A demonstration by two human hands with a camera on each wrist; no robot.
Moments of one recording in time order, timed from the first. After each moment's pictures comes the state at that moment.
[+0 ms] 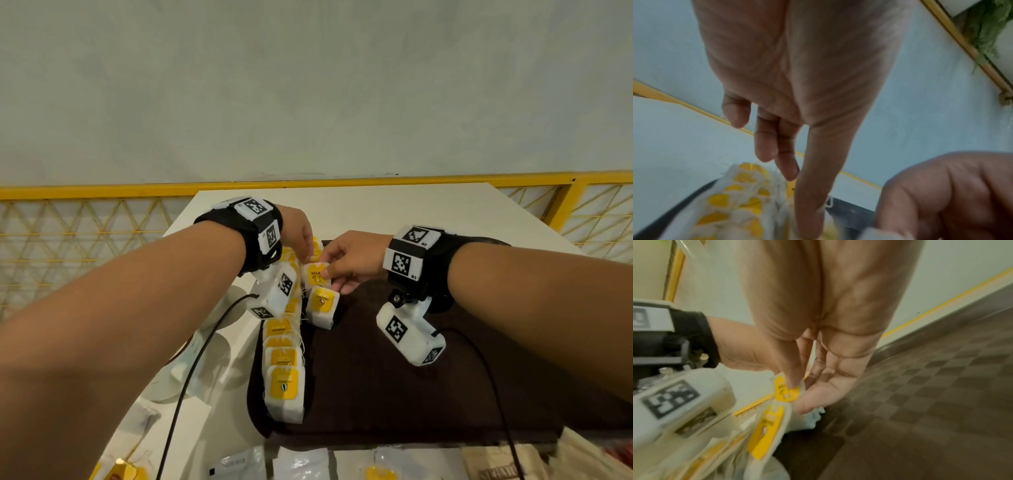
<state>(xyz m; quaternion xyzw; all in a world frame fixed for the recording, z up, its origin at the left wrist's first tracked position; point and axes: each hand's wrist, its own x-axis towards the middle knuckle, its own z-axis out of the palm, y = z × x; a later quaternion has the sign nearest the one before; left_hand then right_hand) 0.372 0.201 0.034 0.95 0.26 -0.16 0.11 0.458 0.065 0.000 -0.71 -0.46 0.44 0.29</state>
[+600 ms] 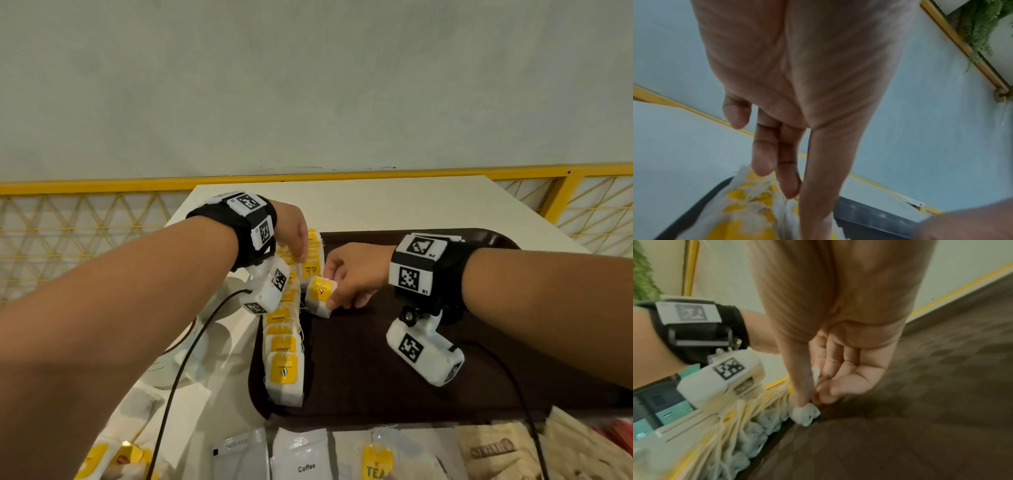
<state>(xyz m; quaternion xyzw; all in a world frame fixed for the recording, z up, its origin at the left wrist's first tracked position) 0.363 0.198 0.033 0.94 0.26 -0.19 0.11 0.436 0.036 0.001 -0.75 -0.49 0.40 0.19</state>
